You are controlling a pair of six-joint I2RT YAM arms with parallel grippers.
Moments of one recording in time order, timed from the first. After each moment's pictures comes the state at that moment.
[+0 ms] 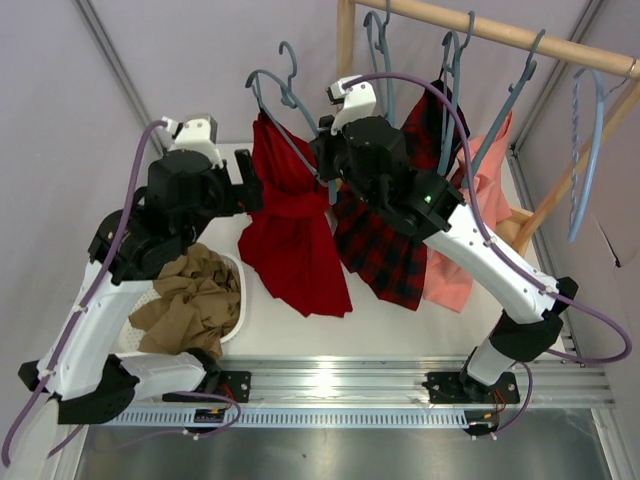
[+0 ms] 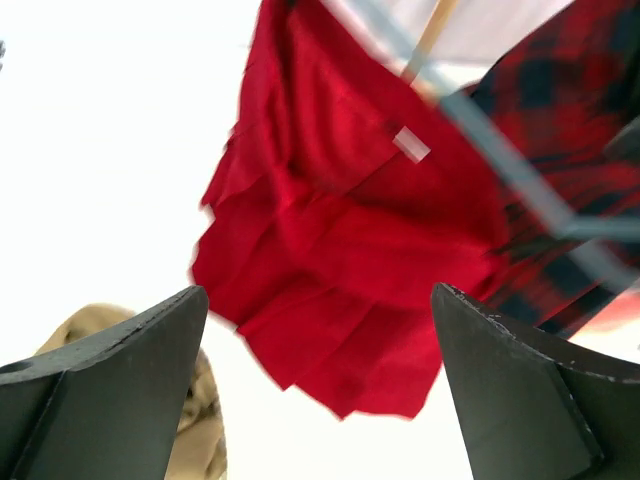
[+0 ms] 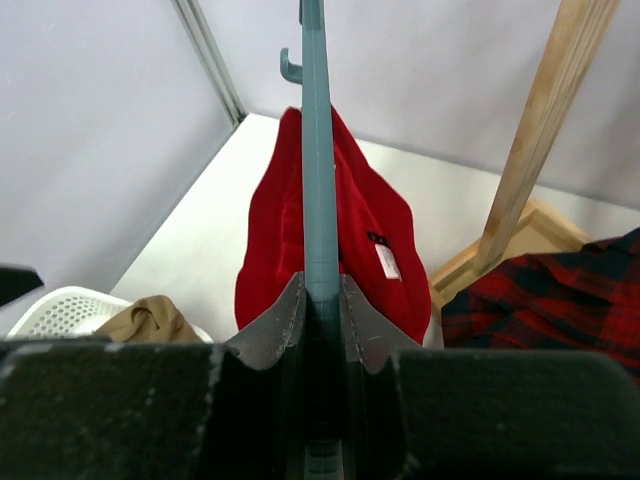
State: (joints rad) left arm -0.68 1.19 1.80 -1.02 -0.47 -0.40; right arm 0.97 1.62 2.04 -0.53 0.47 0.22
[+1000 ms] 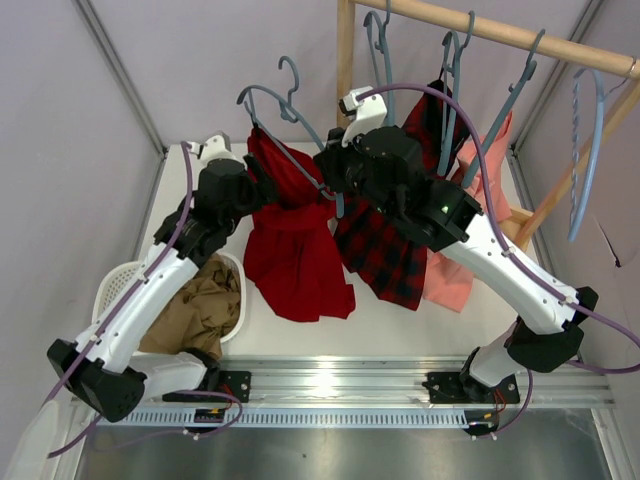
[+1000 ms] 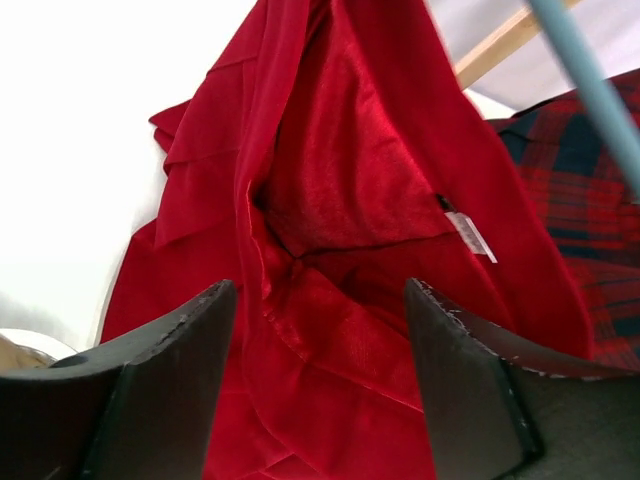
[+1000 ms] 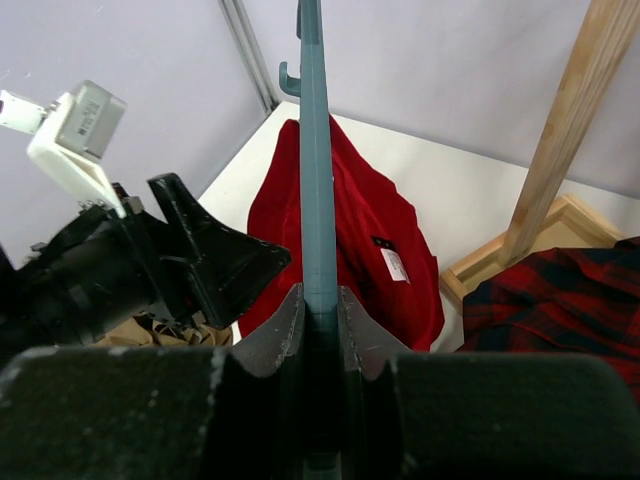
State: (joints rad) left arm -0.52 1.18 1.30 -0.55 -0.39 -0.65; right arm 0.97 1.53 1.94 -0.55 0.37 0.26
